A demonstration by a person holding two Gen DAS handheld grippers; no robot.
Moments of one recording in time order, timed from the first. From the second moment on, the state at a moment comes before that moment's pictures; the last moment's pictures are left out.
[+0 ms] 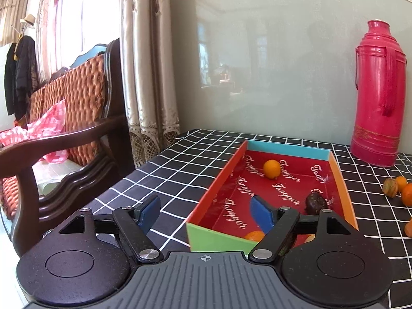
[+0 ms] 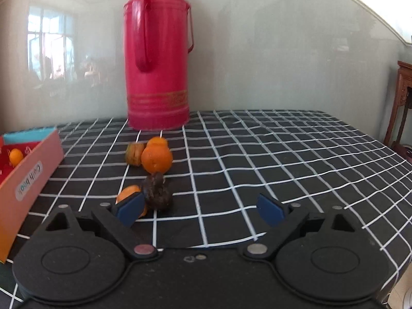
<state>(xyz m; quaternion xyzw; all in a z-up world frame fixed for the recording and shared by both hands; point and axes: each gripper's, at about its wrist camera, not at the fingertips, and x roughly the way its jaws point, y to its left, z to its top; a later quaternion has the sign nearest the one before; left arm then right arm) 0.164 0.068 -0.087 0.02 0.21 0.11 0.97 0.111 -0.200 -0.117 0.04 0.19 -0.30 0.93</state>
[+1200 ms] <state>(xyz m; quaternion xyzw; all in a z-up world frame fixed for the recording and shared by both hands) 0.159 0.094 -0.089 0.01 0.21 0.13 0.97 0.152 -0.185 -0.123 0.07 0.24 -0.18 0.95</state>
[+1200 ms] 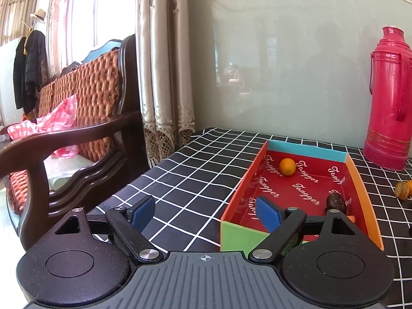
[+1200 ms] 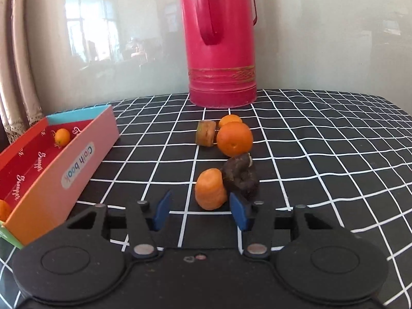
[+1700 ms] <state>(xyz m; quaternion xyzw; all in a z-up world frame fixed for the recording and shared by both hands) 0.157 0.107 -0.089 -0.01 0.22 0.14 0.97 0.154 -0.181 -0.117 0.07 0.23 -0.15 0.96</state>
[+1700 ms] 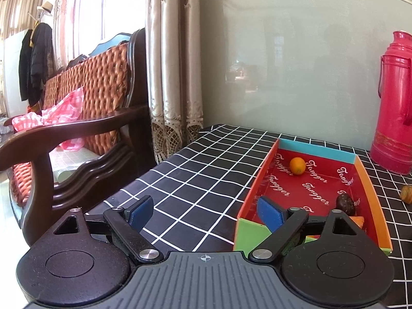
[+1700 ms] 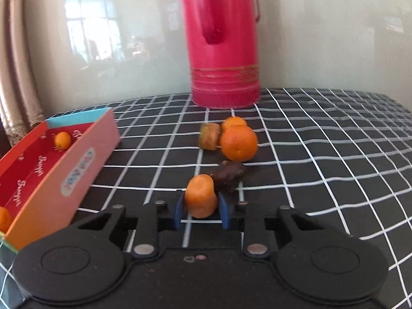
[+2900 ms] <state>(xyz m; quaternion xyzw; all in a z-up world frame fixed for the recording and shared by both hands) 0.145 0.150 -0.091 -0.04 0.22 0.19 0.96 0.148 -0.080 -0.082 -0.01 0.15 -0.02 0.99</state>
